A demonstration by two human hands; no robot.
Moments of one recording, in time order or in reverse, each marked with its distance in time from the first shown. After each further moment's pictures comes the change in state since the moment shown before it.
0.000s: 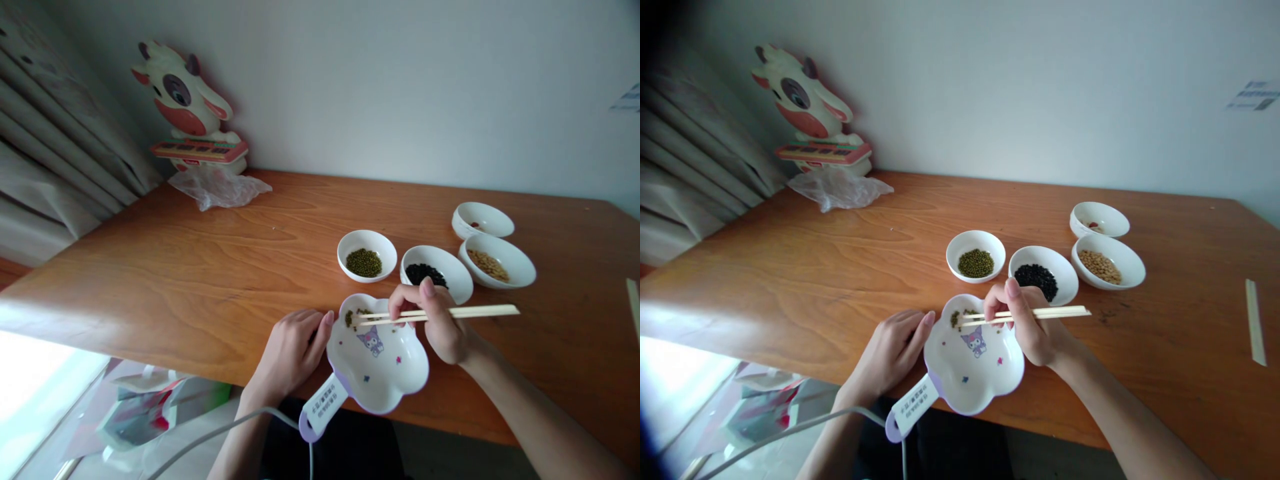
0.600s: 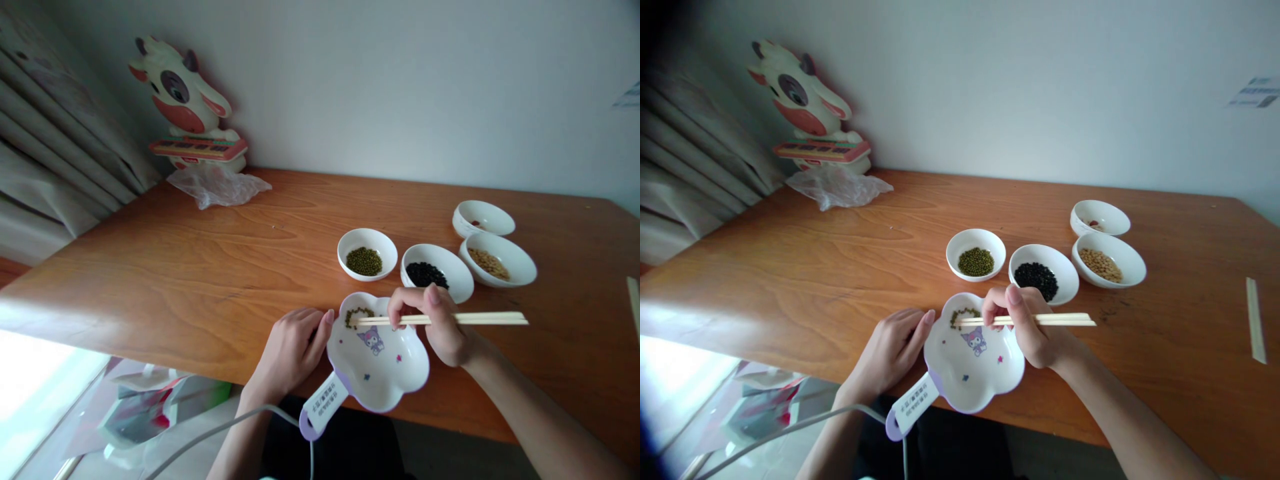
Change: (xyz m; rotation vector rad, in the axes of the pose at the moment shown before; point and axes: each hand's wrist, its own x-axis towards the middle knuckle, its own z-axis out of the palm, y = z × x) left_hand 0.001 0.000 0.000 0.001 -0.001 -0.004; right_hand -0.002 0.003 0.001 0.042 -0.085 -0.072
